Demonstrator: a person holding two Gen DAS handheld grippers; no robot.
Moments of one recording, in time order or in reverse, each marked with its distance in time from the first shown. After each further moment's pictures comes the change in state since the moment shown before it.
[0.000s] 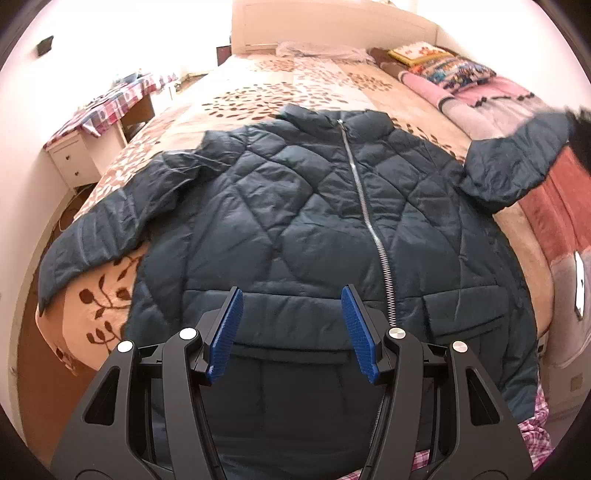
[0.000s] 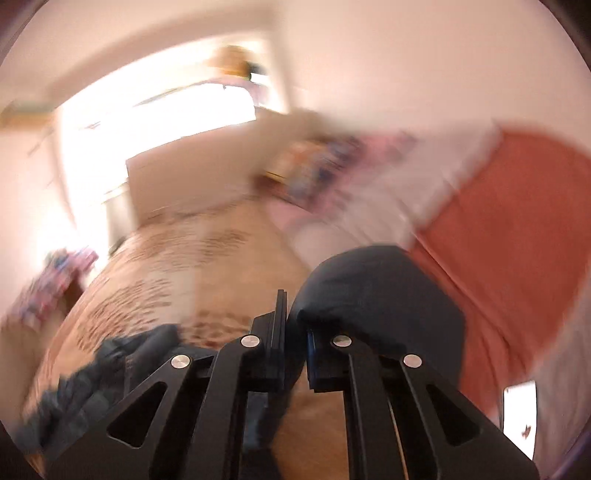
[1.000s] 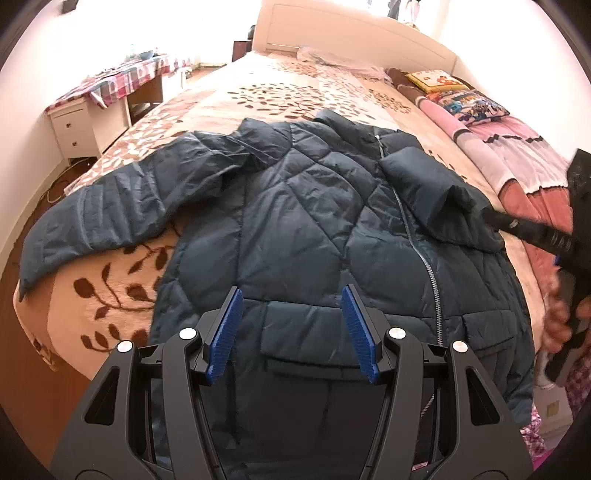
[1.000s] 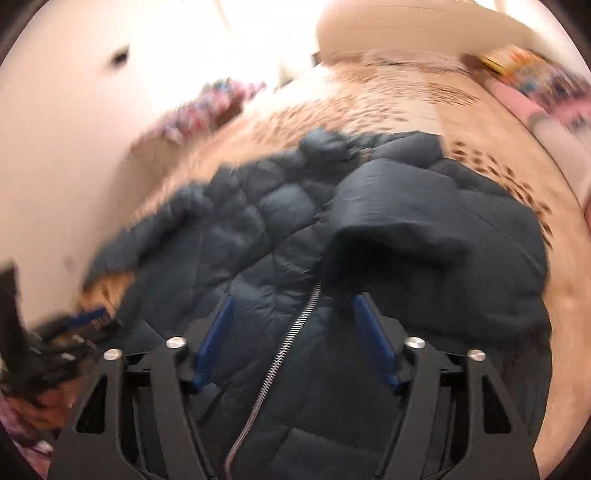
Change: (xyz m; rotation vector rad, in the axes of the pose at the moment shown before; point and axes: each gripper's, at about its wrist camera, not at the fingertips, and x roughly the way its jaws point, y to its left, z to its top) left arm 0.032 0.075 -0.003 -0.117 -0.015 -0.084; right arm 0.026 0.179 -0.153 -0.108 0.570 0.563
